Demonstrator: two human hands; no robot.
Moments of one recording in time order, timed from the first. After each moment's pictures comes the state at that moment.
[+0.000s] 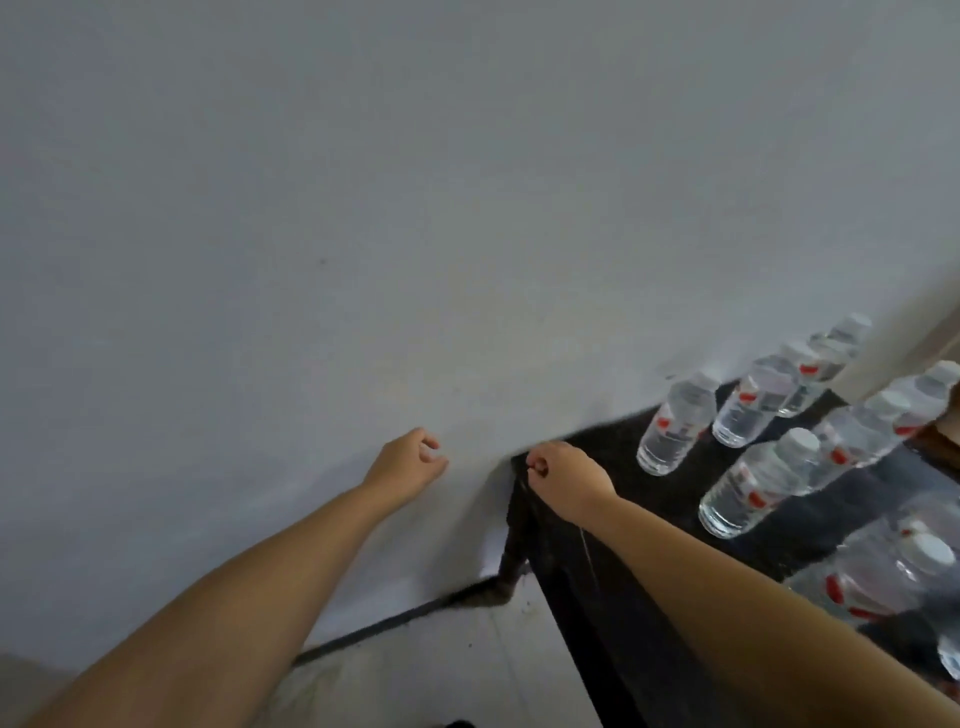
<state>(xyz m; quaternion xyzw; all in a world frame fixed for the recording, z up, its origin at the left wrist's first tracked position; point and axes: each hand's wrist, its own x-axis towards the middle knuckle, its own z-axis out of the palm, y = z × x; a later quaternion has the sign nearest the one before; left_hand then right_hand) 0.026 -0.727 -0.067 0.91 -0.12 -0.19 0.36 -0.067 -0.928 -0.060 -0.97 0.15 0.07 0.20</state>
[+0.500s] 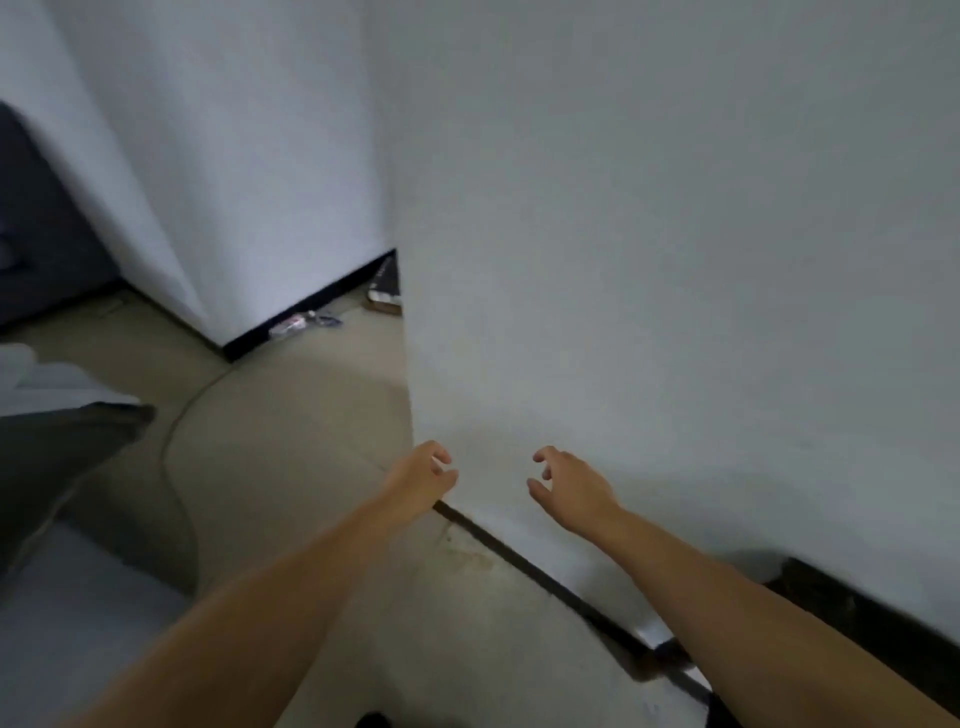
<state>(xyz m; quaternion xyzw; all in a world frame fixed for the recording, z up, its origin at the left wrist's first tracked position) -0.208 -0.482 -0.096 0.84 0.29 -0.03 0.45 -0.102 -0.675 -0.076 -0.93 -0.30 0.18 0.14</state>
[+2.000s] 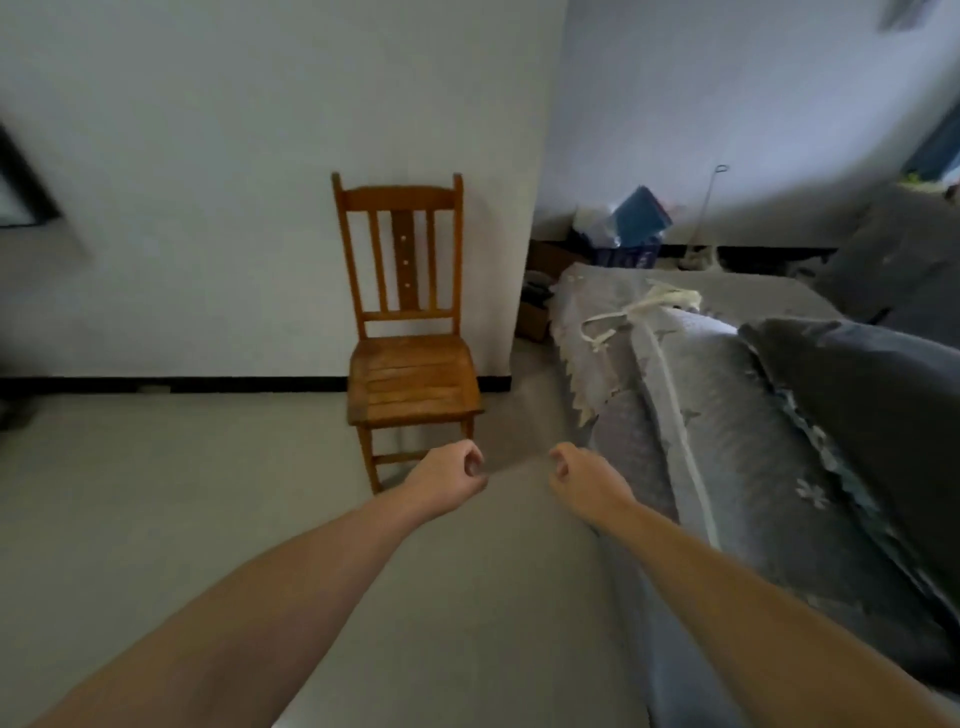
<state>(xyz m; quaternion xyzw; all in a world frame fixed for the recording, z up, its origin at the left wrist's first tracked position) -0.948 -0.445 -0.051 0.11 0.92 0.33 0.18 -0.929 -0.239 -0.064 -0.03 -0.97 0.21 -0.12</state>
